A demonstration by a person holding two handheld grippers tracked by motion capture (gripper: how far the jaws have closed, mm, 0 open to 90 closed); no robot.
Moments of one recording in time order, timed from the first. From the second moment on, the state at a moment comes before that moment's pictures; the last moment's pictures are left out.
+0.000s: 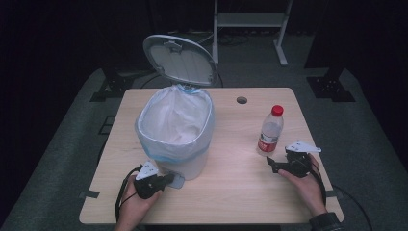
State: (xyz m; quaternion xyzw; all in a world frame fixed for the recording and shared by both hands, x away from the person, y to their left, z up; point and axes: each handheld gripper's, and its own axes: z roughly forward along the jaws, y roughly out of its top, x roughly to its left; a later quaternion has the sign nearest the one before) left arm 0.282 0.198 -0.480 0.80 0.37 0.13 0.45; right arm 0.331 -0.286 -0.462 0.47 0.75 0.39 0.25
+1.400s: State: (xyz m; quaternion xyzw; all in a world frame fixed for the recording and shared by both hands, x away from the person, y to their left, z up) left arm 0.282 0.198 -0.480 0.80 0.38 0.12 0.45; right arm 0.366 -0.266 -0.462 0.46 0.74 0.42 0.24
